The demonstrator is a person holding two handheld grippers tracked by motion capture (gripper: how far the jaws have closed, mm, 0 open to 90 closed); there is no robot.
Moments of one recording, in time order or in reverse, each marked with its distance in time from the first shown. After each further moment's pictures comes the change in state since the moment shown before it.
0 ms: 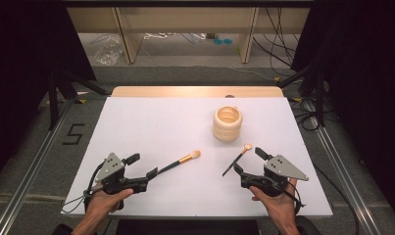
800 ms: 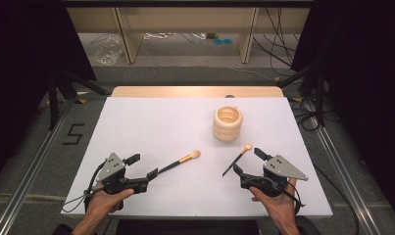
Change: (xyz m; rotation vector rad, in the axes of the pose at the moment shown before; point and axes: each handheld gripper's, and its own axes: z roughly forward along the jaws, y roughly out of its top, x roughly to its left) left arm -0.001 0.000 0.001 0.025 -0.006 0.009; right arm 0.000 0.000 0.000 0.011 0.015 -0.018
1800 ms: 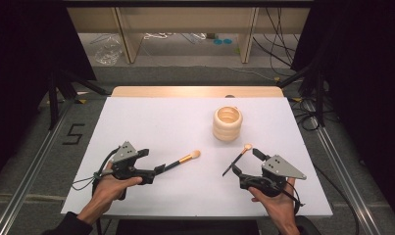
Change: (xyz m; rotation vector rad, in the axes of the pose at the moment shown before) left arm 0.010 0.020 0.031 0.170 -0.071 0.012; right arm 0.000 -0.001 0.002 0.020 0.017 -0.007
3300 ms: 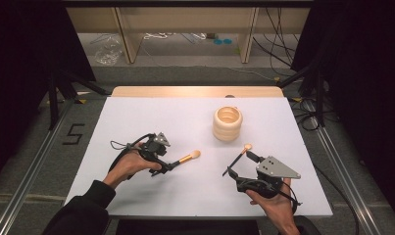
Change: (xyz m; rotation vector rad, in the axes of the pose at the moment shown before) left arm 0.018 0.027 0.085 0.547 -0.090 0.240; right arm 0.005 -0.002 0.005 0.028 0.063 -0.057
